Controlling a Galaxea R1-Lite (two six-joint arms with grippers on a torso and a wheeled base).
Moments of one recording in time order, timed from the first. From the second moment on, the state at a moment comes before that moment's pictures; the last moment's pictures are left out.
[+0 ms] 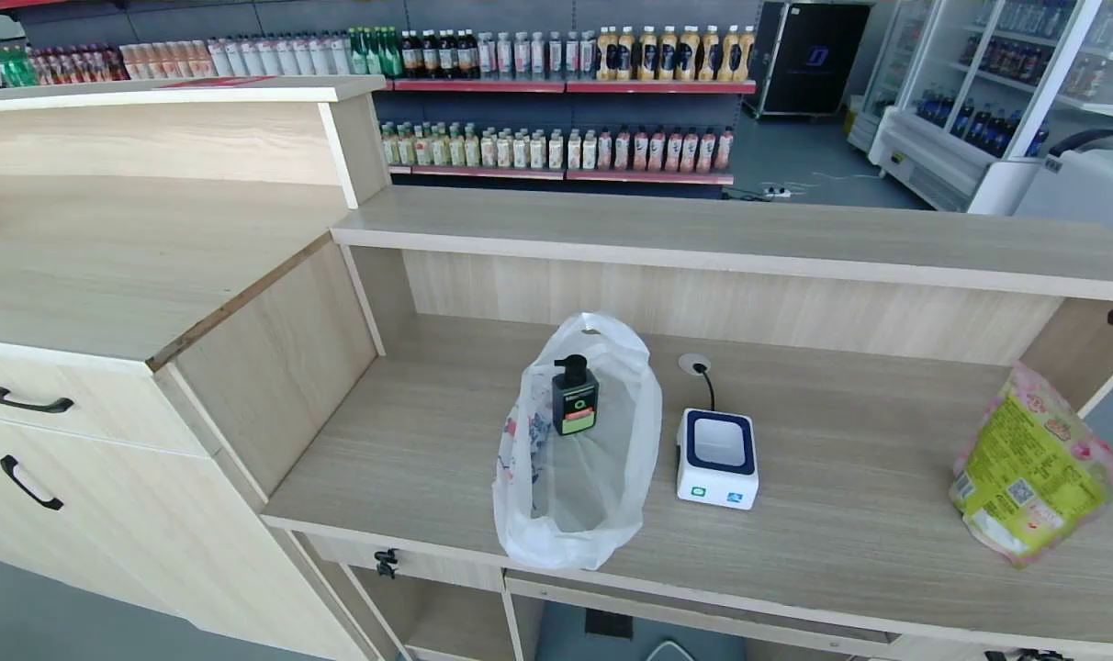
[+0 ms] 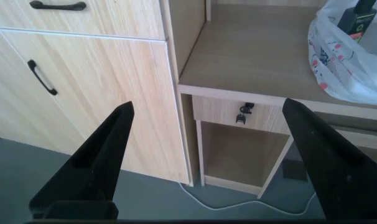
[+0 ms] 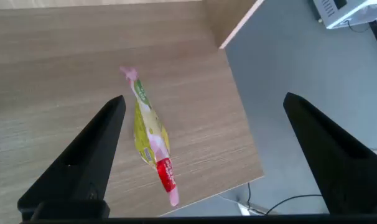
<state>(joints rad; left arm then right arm) 0.00 0.00 0.00 0.03 0.08 0.06 -0.38 1.56 -1.23 0.11 -0.18 -0.21</state>
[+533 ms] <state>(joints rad) 0.00 0.00 0.00 0.03 0.08 0.06 -0.36 1.64 -1.12 0.11 0.00 -0.12</state>
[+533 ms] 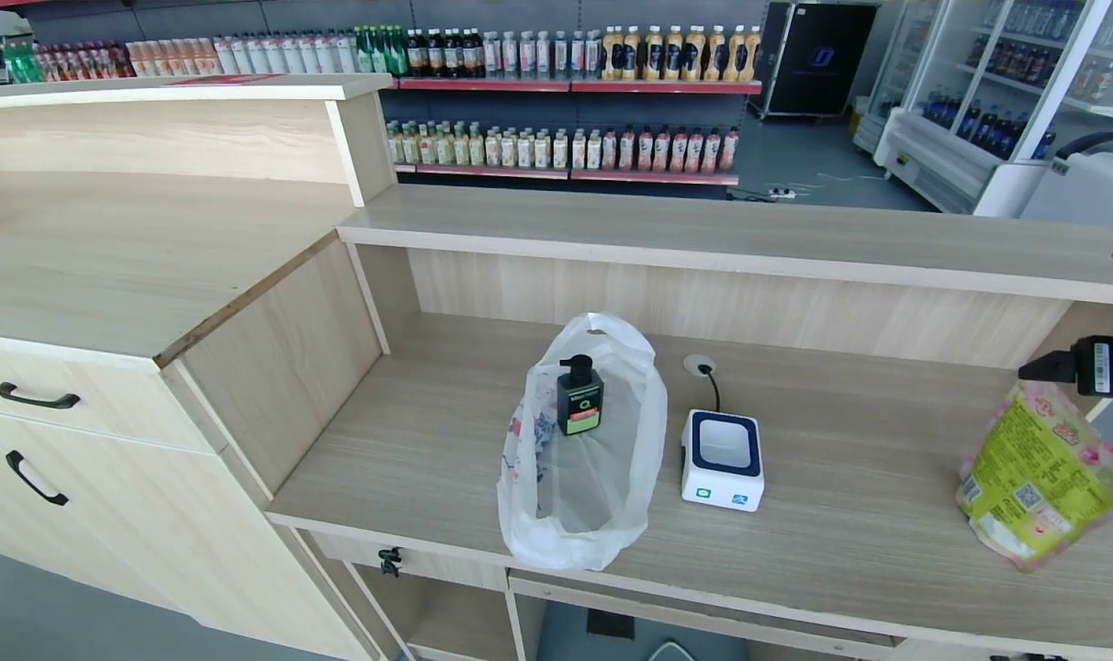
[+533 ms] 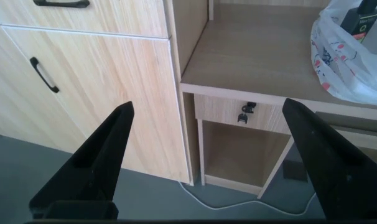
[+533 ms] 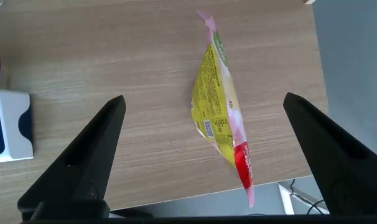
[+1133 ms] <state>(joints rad) 0.00 0.00 0.00 0.04 0.08 0.06 -0.37 1.71 -1.06 -0.04 0.00 -0.12</state>
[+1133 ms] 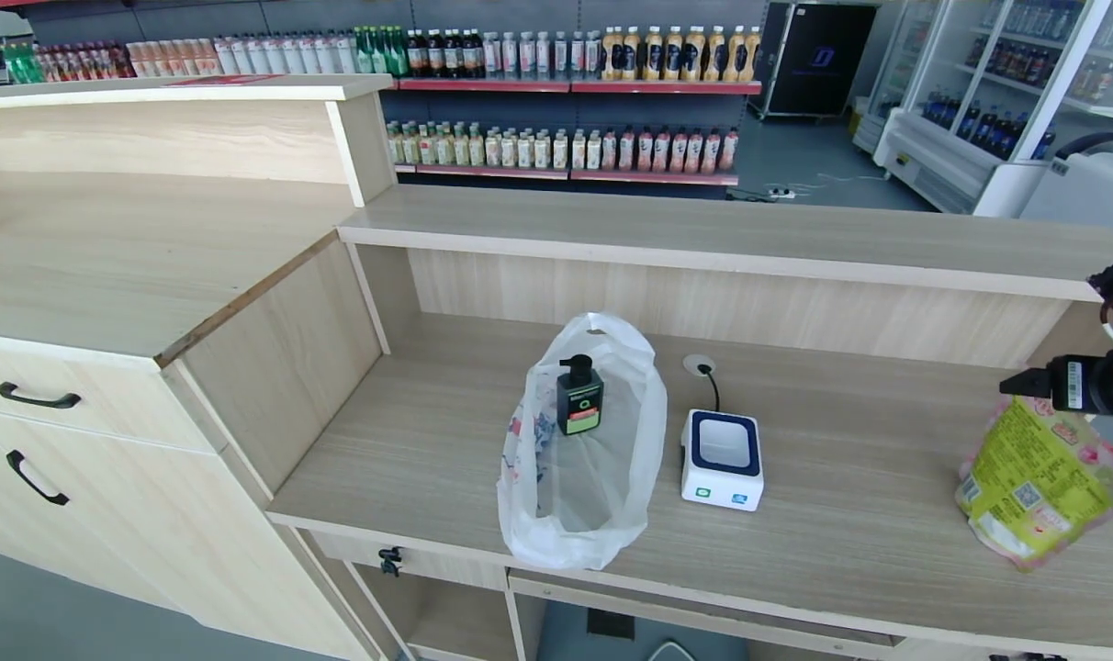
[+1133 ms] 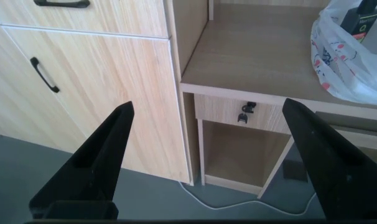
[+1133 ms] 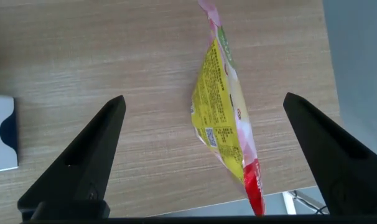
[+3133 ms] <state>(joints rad) 0.00 0.00 0.00 0.04 0.08 0.06 -0.36 2.01 -0.96 -0.32 0.08 -0.12</state>
